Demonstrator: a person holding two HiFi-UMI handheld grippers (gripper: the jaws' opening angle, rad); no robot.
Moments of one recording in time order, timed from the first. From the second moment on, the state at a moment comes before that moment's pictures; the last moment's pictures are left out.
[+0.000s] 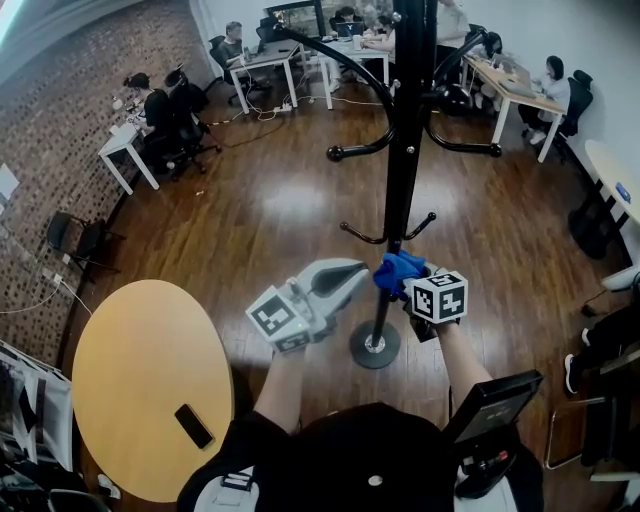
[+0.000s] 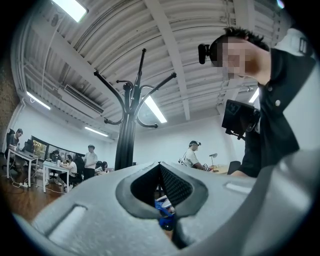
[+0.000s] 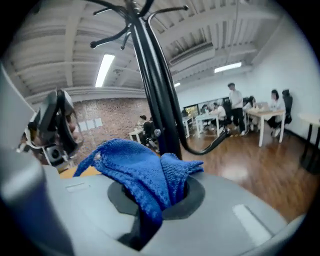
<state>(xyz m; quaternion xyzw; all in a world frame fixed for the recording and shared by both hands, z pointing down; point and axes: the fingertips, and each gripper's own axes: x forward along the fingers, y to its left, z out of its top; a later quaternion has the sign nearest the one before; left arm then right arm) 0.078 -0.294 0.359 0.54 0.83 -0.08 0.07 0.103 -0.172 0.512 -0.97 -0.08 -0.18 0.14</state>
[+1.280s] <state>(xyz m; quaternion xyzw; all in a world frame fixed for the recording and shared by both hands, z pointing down) 0.104 -0.336 0.333 0.58 0.81 -0.12 0.07 -0.003 -0.289 0.068 -0.90 -0.10 0.37 -0.22</state>
